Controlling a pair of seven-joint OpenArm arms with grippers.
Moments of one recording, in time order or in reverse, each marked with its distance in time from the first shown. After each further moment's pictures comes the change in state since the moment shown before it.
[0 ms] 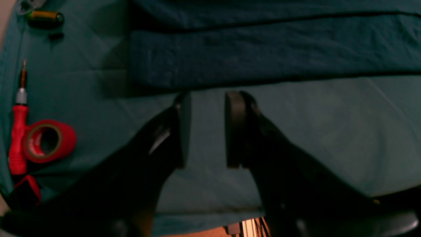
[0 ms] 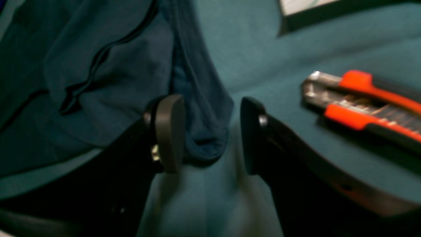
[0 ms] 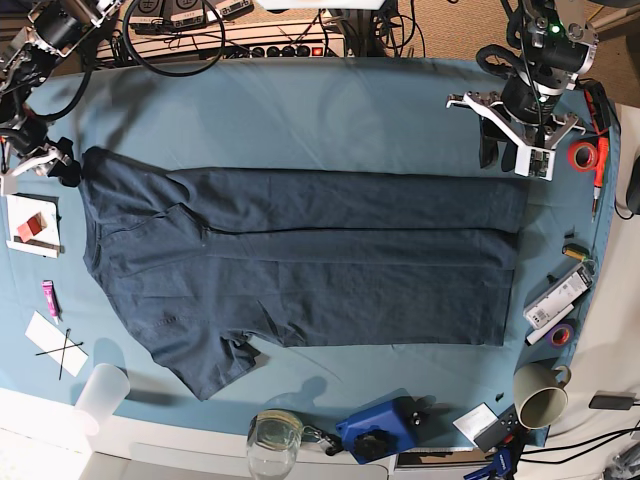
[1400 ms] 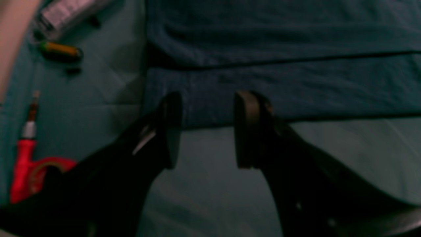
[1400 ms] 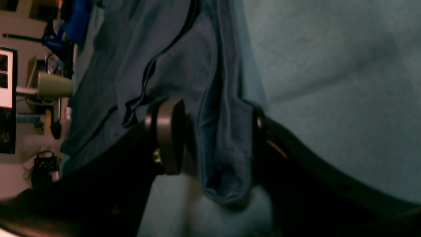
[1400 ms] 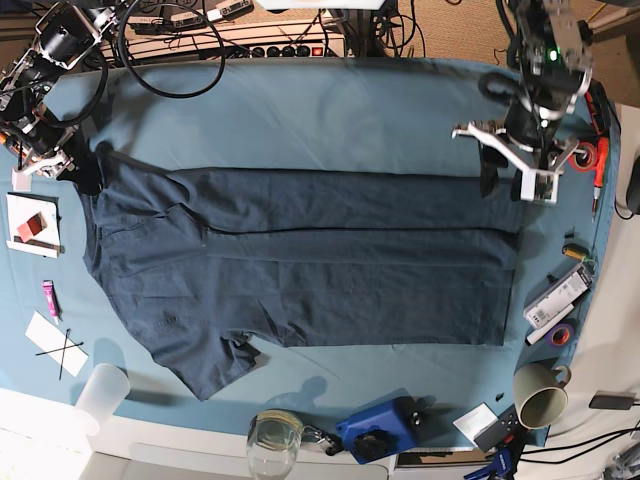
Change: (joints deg) left arm -7.3 0.0 0.0 -9.6 2.1 0.0 -7.1; right arm 4.7 0.4 0.2 -14.7 14.6 2.5 -6.9
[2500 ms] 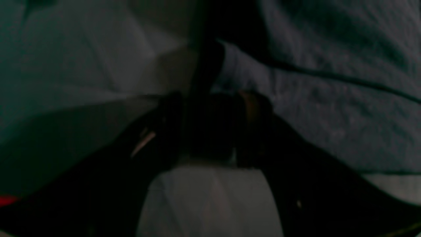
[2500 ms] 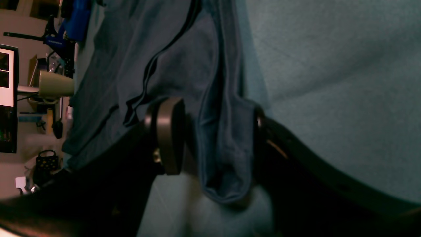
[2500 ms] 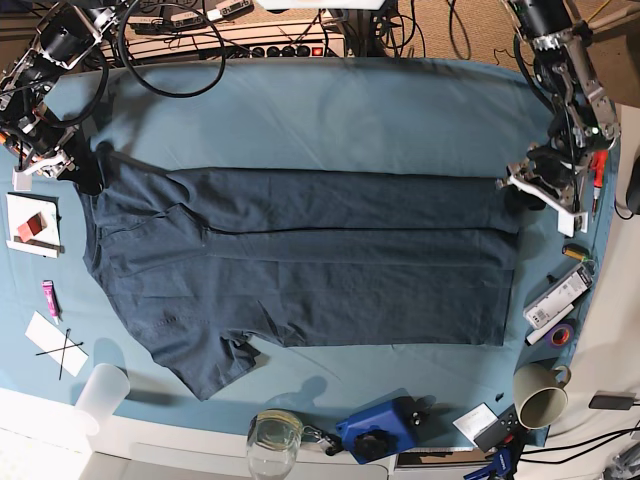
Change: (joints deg) left arm -19.1 -3.7 -12.3 -33.4 -13.9 -5.1 8.1; right arm 0.0 -0.1 0.0 0.0 0.2 -0.2 -0.3
